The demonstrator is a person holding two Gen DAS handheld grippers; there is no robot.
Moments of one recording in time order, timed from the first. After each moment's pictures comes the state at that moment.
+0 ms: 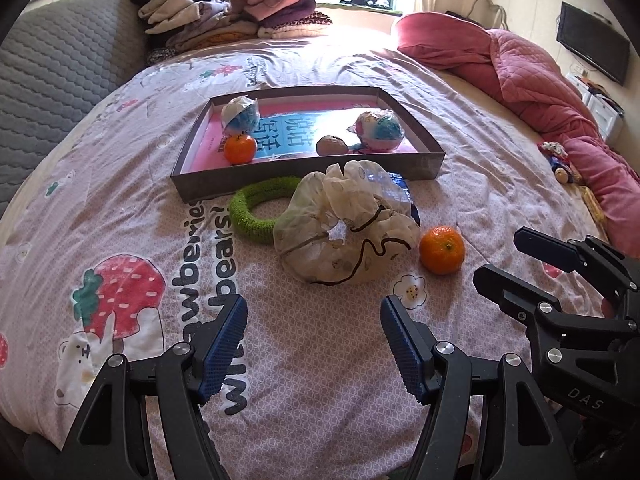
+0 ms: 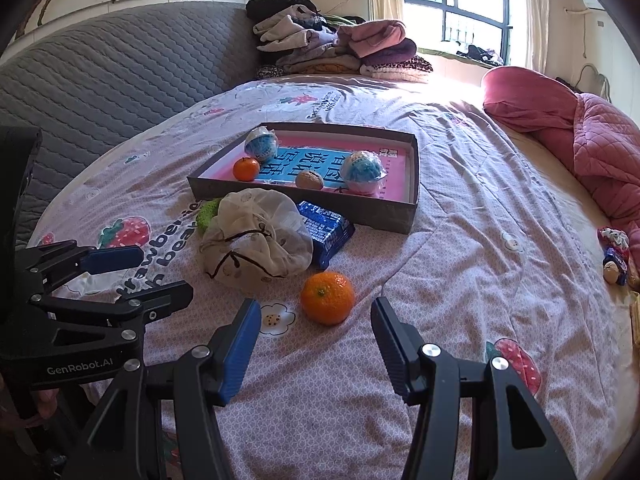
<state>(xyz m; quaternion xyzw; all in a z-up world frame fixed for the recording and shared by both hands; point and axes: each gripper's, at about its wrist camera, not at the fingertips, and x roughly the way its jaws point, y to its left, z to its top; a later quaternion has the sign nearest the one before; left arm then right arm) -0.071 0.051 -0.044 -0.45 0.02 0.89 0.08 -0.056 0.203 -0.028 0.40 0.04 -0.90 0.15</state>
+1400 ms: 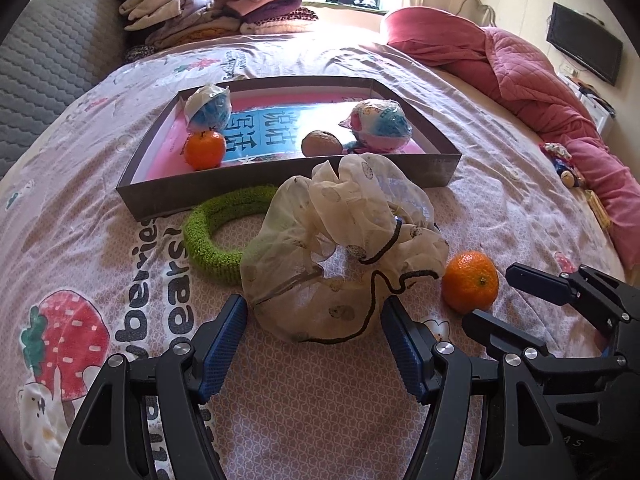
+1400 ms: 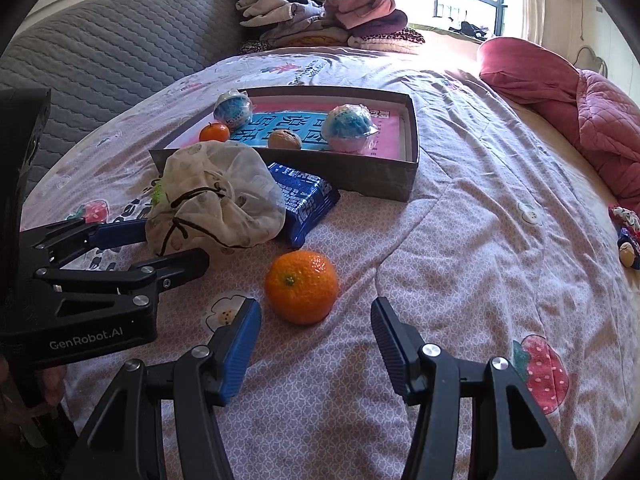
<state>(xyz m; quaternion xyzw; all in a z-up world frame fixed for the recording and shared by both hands) -0.127 0.059 -0.081 -0.45 0.00 0.89 0.11 -0.089 0.205 -0.070 0.43 0.04 -0.89 0.14</state>
